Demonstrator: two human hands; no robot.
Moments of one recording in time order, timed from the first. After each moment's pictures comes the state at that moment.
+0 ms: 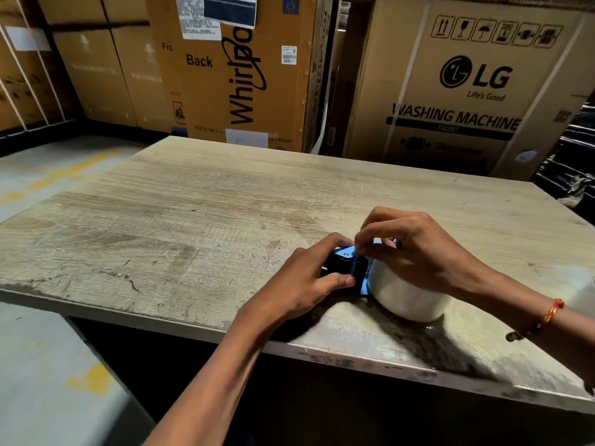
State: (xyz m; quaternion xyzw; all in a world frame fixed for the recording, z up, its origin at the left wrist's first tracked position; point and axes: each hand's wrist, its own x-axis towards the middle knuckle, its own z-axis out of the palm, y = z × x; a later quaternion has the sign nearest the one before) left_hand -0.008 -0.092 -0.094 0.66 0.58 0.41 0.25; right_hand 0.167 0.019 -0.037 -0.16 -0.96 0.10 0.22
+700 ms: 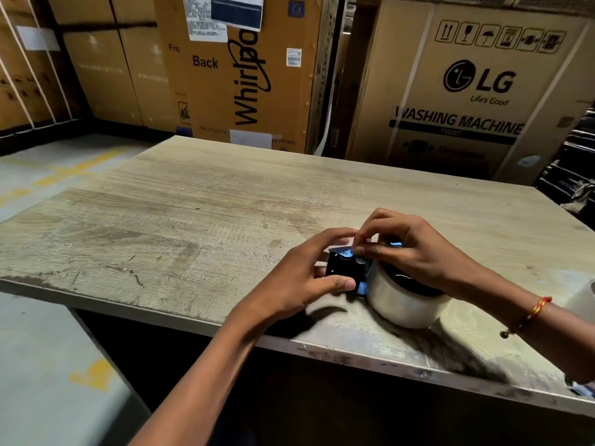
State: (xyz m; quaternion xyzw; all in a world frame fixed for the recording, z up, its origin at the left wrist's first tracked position) left_hand -0.011 -0.100 -0.092 0.64 0.55 0.45 0.28; right_hand 0.169 0.025 -0.040 -0.18 -0.91 0.30 0.21
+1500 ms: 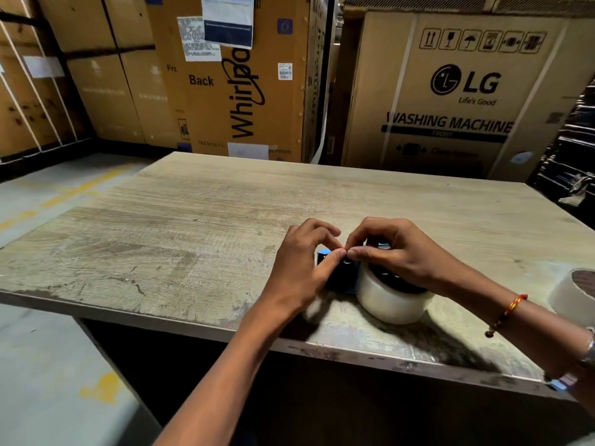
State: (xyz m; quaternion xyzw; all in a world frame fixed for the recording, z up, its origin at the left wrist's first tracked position) left_hand 0.012 -0.086 -0.083 0.61 0.61 0.50 0.06; right_hand 0.179 0.024 -0.042 -0.15 -0.90 0.33 0.24
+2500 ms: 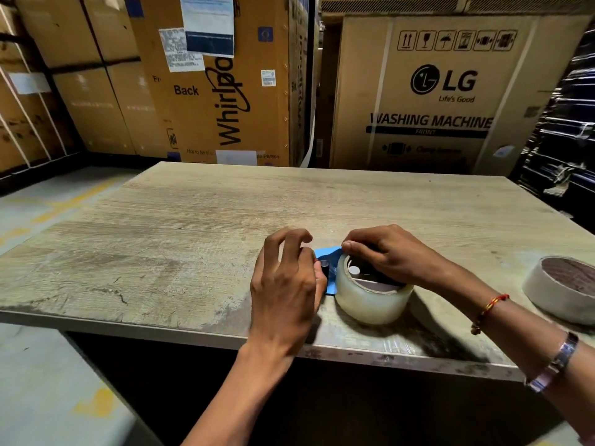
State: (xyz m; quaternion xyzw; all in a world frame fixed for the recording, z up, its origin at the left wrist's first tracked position) left_hand 0.049 -0.110 -0.090 0.57 0.71 0.31 -0.27; right_hand 0.196 0.036 -0.050 -0.26 -0.93 0.18 0.16
